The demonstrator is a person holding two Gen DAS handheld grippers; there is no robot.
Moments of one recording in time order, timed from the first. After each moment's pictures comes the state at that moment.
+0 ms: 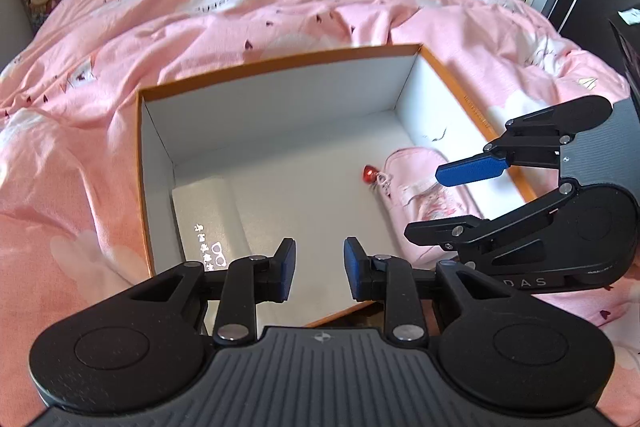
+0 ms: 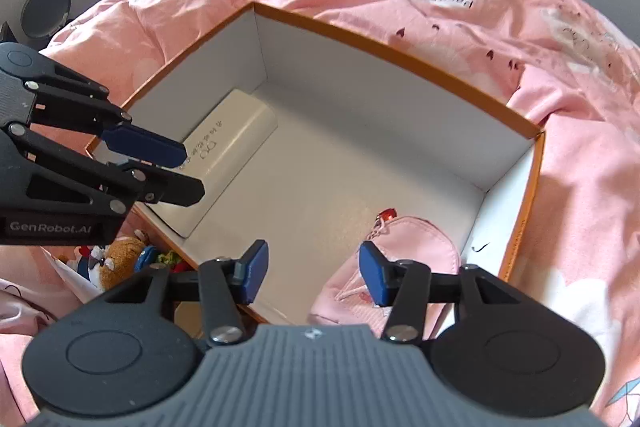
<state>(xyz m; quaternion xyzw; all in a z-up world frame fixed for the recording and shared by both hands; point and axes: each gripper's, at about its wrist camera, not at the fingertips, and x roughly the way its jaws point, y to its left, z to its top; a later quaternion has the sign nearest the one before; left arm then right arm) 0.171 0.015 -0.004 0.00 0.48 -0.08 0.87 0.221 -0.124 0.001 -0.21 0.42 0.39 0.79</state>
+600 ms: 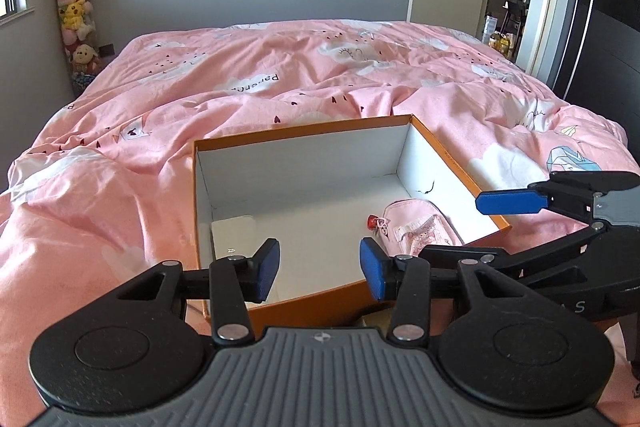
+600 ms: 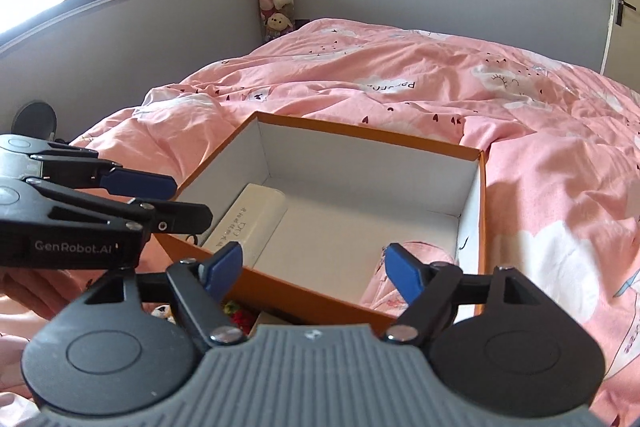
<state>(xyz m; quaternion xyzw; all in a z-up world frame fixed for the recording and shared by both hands) 0.092 0.015 0.023 0.00 0.35 -0.04 0.93 0.131 -0.161 0.021 -0.07 0.31 0.35 0.88</state>
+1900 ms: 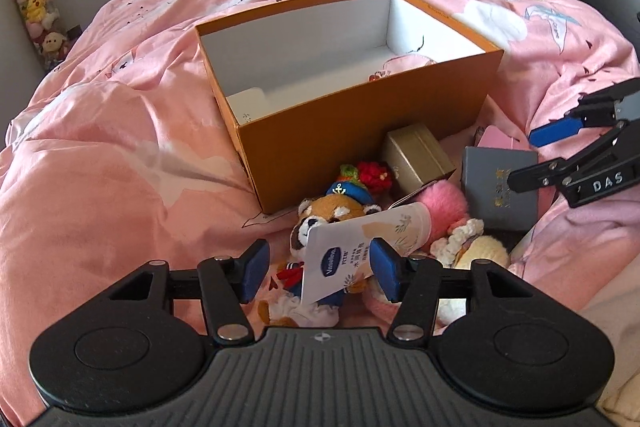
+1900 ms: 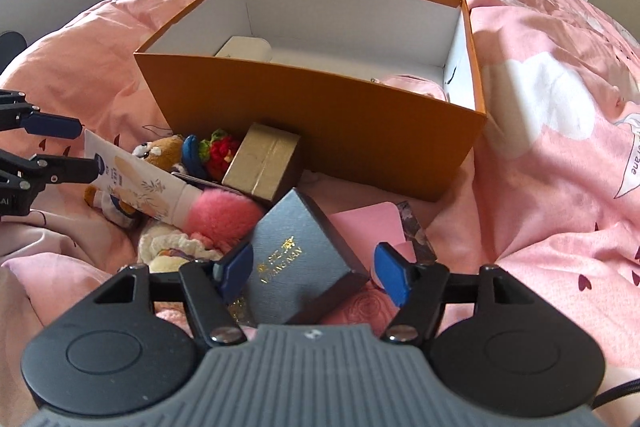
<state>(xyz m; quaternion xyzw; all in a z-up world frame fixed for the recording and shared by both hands) 0.020 0.051 -0.041 0.09 0.44 -0.09 0.89 0.085 -0.185 -0.049 -0.13 0.44 0.29 0.84</state>
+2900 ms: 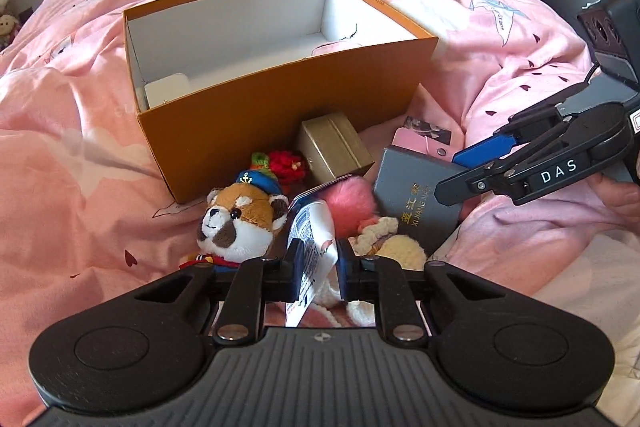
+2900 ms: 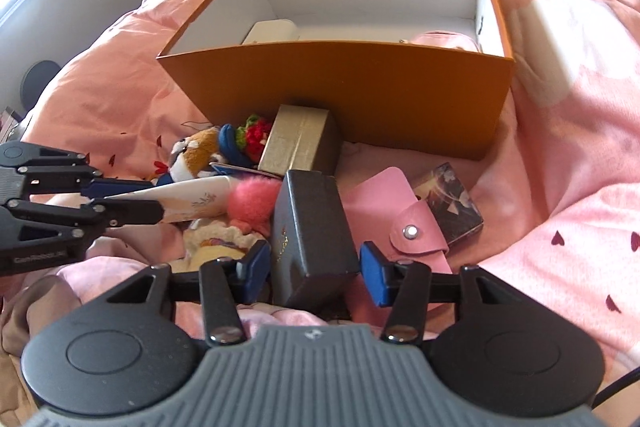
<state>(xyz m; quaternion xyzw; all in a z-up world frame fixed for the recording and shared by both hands) 0.019 0.019 -0.047 0.04 0.46 -0.16 0.87 0.092 -0.194 -0.052 -0.06 0.50 0.35 0.79</state>
